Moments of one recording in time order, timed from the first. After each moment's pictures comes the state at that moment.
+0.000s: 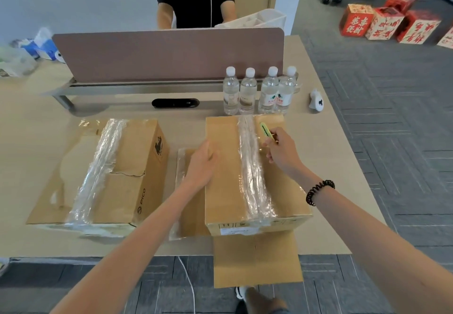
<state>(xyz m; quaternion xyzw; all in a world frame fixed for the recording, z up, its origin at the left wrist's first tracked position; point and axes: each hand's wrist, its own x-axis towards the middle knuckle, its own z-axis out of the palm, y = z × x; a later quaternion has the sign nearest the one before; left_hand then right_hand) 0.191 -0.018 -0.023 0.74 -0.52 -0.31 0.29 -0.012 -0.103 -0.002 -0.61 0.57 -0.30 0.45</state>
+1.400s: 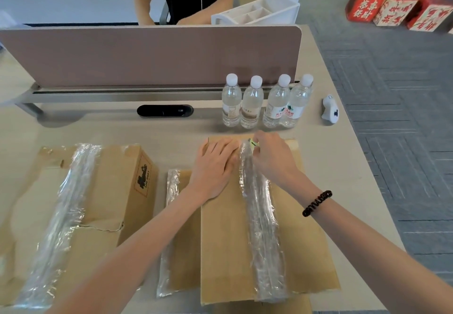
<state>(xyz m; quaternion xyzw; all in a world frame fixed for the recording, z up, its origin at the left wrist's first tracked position) 0.211 -0.131 -0.061 0.66 -0.73 -0.03 0.20 0.055 -0.174 0.035 -0.79 0.57 -0.09 0.21</state>
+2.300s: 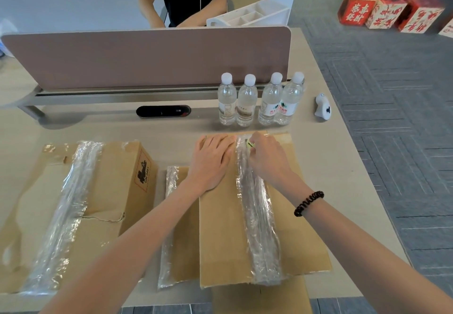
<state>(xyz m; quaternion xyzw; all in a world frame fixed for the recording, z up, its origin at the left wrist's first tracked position) 0.208 -0.128 -0.059 0.66 -0.72 -0.03 0.20 0.049 -0.148 0.039 -0.77 0.58 -0.09 0.23</state>
